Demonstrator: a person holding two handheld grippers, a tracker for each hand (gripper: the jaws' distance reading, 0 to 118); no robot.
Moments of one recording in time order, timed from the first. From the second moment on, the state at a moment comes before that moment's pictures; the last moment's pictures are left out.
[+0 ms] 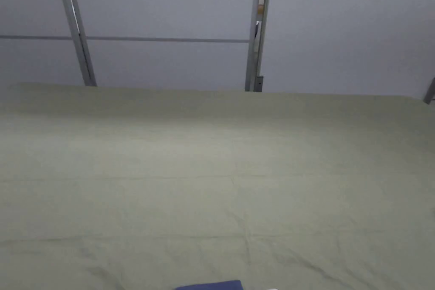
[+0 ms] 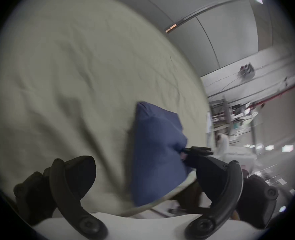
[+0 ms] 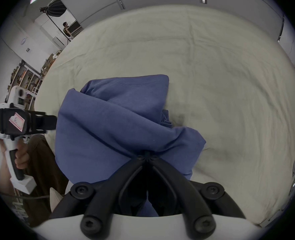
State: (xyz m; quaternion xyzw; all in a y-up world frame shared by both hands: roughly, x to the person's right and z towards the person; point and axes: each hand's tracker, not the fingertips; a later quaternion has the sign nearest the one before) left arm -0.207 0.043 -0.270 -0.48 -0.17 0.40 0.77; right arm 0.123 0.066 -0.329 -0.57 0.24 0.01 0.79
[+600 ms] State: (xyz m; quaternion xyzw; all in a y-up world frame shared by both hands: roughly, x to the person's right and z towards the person) left arm -0.331 0.074 -0.270 -0.44 -0.10 0.50 0.74; right arm 0.144 0.118 -0.330 -0.49 0.26 -0.15 0.82
